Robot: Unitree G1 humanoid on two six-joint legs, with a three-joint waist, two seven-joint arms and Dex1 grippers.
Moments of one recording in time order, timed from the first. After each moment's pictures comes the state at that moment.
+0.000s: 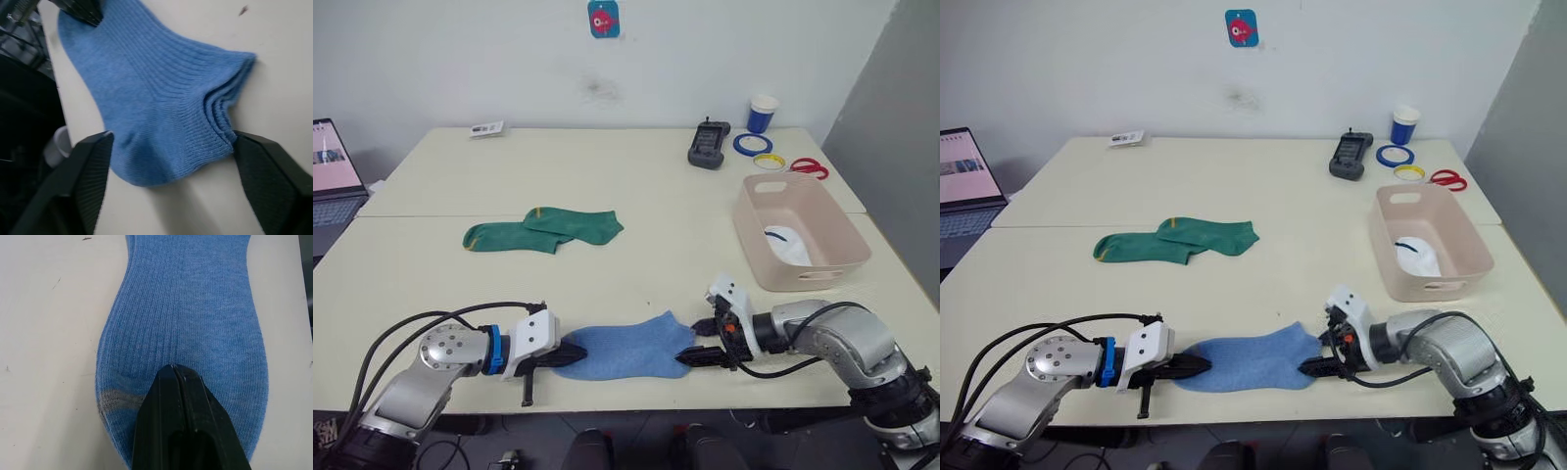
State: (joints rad) left arm 0.00 0.86 -0.11 -0.12 -0.24 0.10 -1.15; right arm -0.38 -0.57 0.24 -0.36 0.58 1.26 0.82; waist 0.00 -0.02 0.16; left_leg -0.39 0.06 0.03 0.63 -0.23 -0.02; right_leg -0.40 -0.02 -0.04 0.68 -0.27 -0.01
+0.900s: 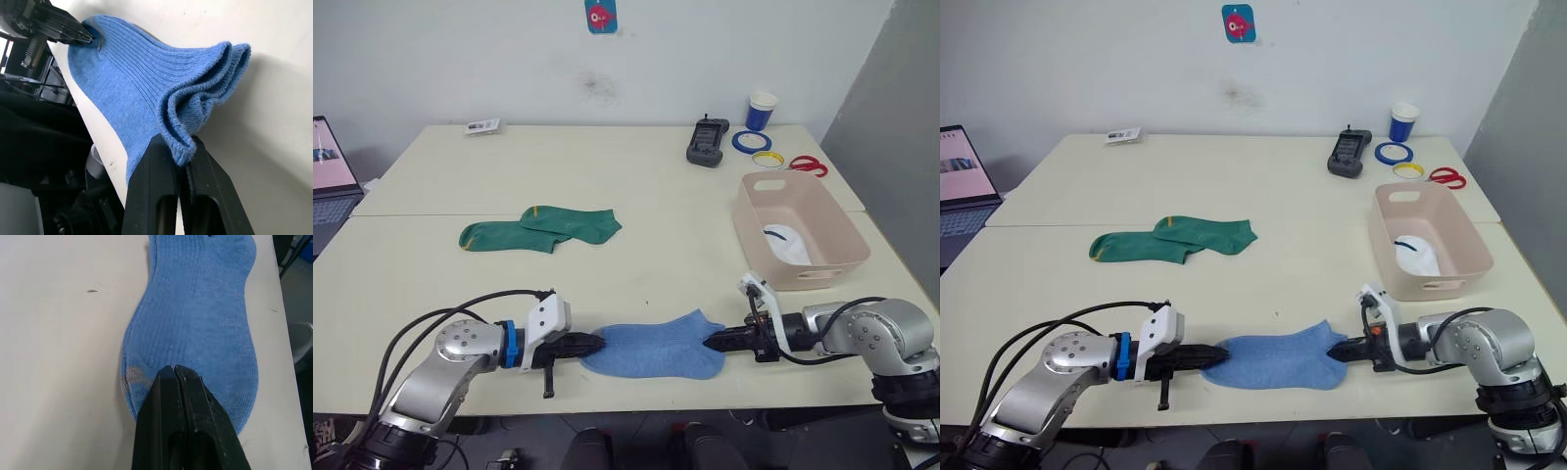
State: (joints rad) left arm -0.05 0.76 -0.14 -0.19 -0.32 0.26 -1.14; right arm -0.37 -0.65 0.02 -0.27 0.77 1.44 0.81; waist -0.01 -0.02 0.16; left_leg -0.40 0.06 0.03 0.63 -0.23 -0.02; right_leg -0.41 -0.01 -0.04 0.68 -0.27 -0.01
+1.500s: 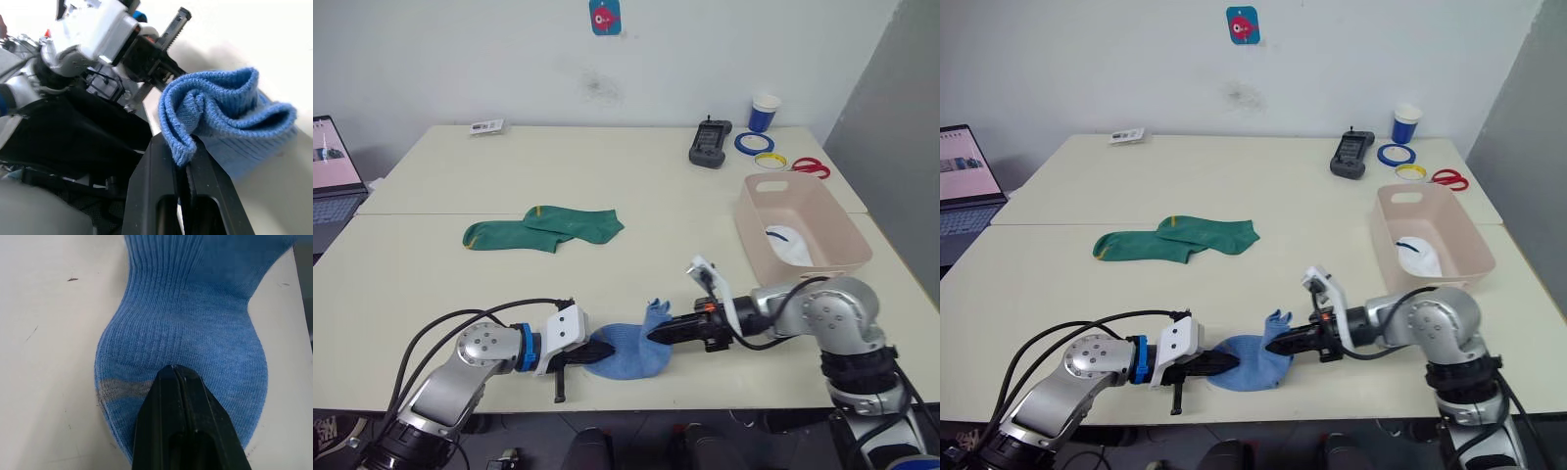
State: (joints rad) left arm -0.07 0.76 -0.19 -0.20 -0.22 0.26 -1.08; right arm -0.56 -0.35 0.15 -0.24 0.85 1.47 0.70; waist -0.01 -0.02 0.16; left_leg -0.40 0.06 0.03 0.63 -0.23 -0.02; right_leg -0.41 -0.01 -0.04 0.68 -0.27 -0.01
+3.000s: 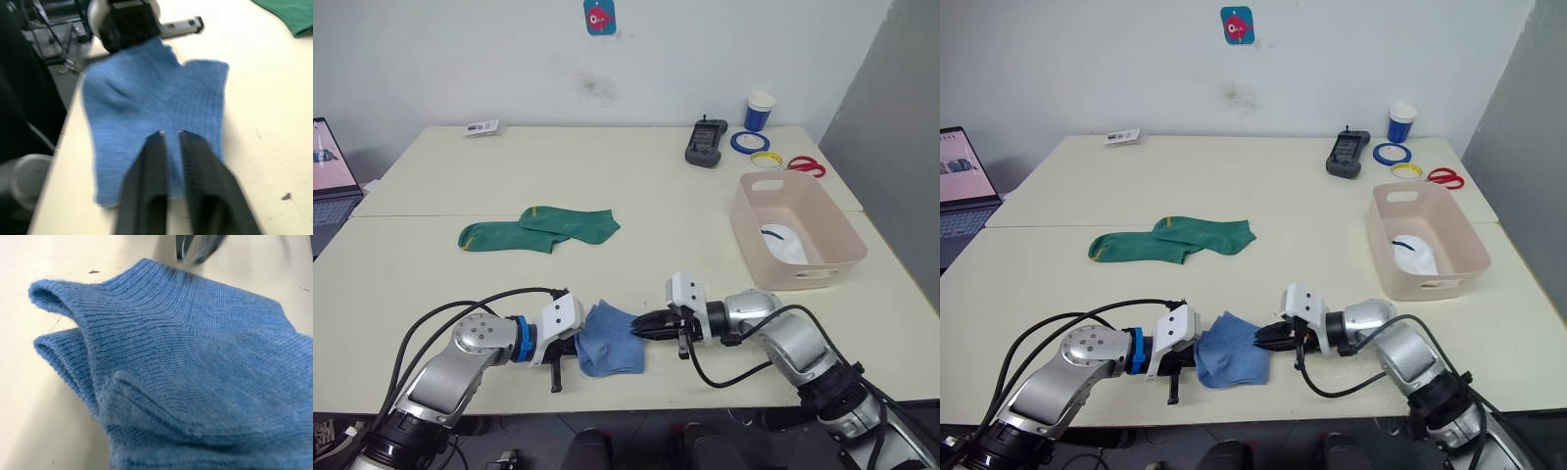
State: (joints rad) left arm -0.12 0.77 -0.17 -0.17 -0.24 0.32 -1.10; right arm -0.44 -0.41 0.49 -0.04 0.25 0.34 1.01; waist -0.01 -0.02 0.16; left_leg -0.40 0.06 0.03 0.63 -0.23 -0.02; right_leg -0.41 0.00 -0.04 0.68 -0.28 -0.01
